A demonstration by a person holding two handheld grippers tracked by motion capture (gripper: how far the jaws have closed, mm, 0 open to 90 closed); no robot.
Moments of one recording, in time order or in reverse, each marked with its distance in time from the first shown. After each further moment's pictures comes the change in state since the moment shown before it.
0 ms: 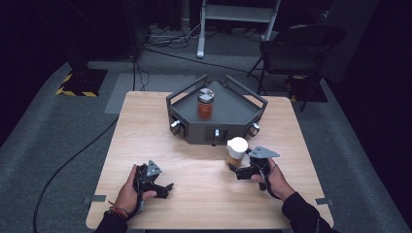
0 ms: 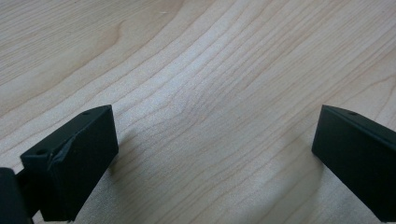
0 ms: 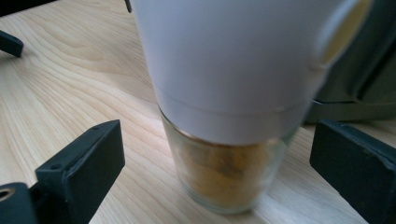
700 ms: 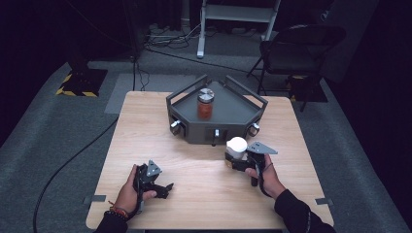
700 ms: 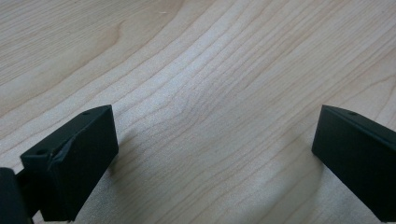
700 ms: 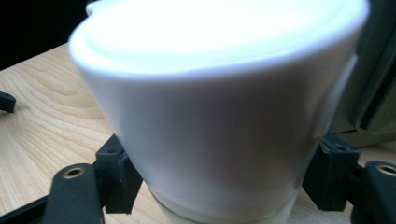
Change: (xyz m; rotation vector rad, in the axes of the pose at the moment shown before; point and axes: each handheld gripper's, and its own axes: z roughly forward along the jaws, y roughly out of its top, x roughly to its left) left arm 0.000 0.000 0.000 0.000 0.000 0.000; right arm 0.007 -0.006 0.015 -0.102 -0.042 0.108
